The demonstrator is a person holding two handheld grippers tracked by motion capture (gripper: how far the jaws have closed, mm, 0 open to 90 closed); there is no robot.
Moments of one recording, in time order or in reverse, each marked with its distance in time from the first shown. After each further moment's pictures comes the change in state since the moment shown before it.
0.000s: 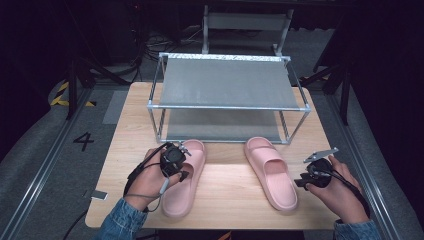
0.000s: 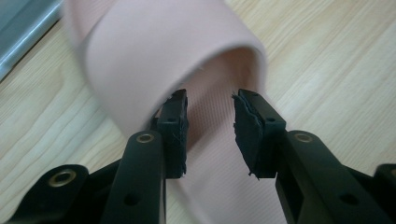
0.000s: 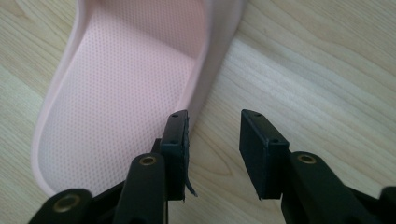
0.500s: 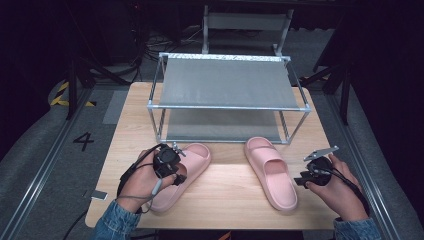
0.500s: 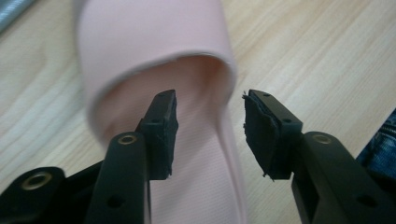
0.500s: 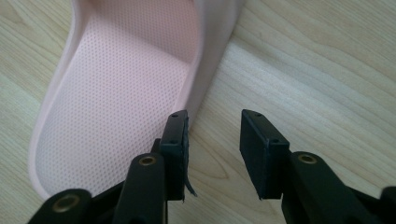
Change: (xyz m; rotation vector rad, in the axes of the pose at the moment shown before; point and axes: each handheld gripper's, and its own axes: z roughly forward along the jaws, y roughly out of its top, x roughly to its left) left arm -0.006 -0.002 -0.002 0.029 -0.095 0.002; right arm -0.003 0.000 -0.001 -0.004 0.001 0.014
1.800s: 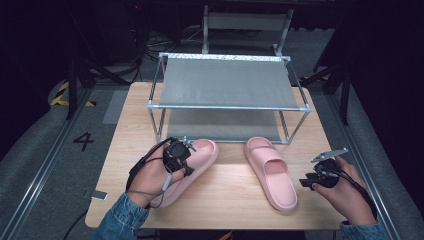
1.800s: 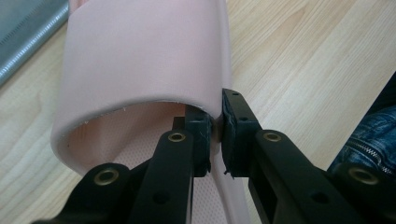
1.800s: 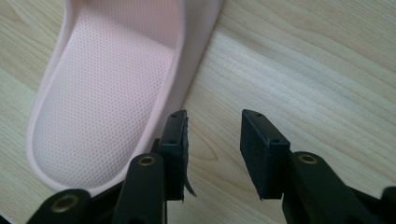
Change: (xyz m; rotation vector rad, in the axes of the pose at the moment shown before) left arm -0.014 0.028 -0.026 -0.050 -0.011 0.043; right arm -0.009 -0.013 -0.010 -0.022 0.000 0.040
